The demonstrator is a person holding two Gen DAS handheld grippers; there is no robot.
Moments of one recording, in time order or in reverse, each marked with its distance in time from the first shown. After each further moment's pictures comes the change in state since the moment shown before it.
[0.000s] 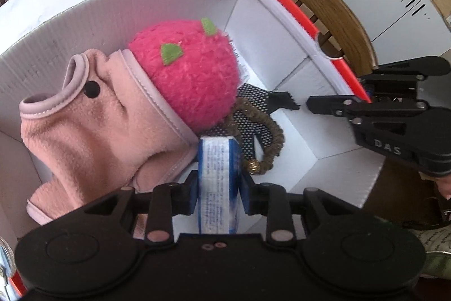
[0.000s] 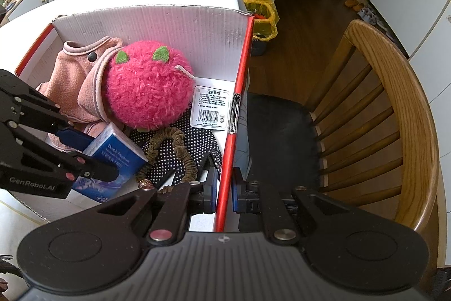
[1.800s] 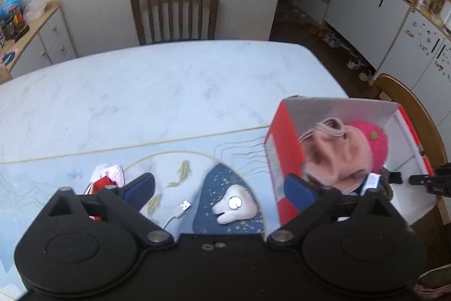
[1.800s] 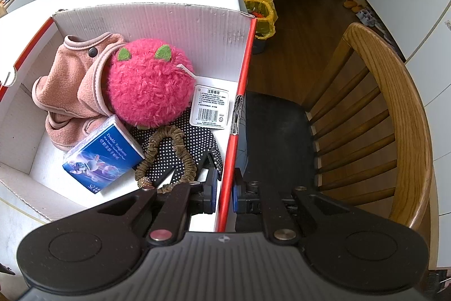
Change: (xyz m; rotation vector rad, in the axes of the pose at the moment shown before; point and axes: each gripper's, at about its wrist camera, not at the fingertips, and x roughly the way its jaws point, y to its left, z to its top) left arm -0.181 0.119 -0.124 -0.422 -0.387 0.403; right arm -0.001 0.008 0.002 -0.016 0.015 -0.031
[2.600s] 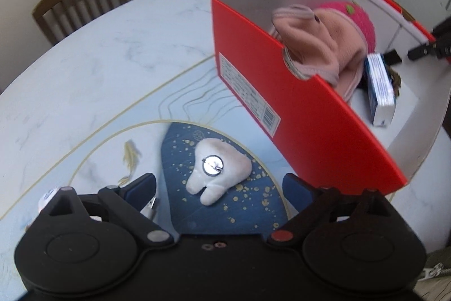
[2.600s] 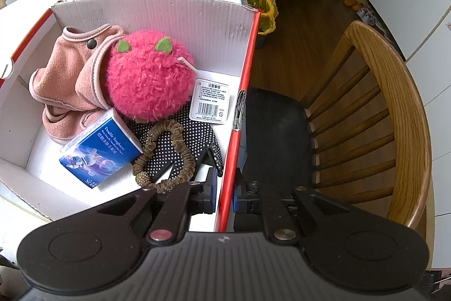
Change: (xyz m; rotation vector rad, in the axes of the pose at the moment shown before) left arm 0.092 -0.022 -0.049 0.466 0.120 -0.150; right arm 0.004 0.005 0.003 -0.017 0.027 -0.016
